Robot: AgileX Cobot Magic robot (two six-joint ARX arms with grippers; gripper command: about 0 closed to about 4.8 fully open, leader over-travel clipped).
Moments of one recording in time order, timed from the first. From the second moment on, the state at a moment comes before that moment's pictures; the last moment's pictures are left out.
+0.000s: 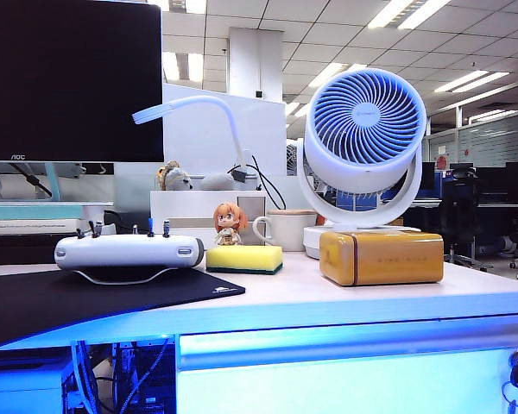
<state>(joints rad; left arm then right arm) 0.03 0.00 0.01 -0.16 0.06 -0.02 0.10 0.00 0.01 -0.17 0.13 0.01</state>
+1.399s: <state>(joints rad) -0.01 0.93 1.34 -0.50 0.32 -0.08 0.10 0.65 0.77 -0.14 0.02 0.26</state>
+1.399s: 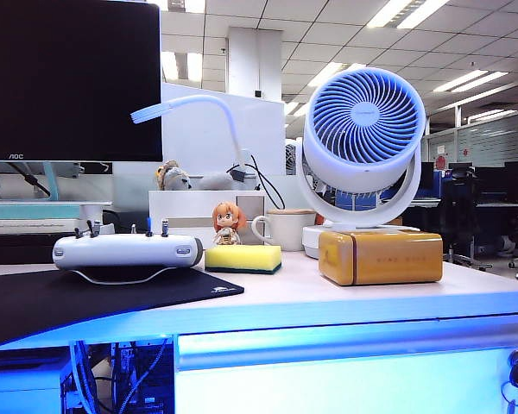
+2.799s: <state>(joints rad) -0.36 0.99 1.35 -0.65 0.17 0.03 -0.11 1.19 0.53 0.21 -0.65 0.81</state>
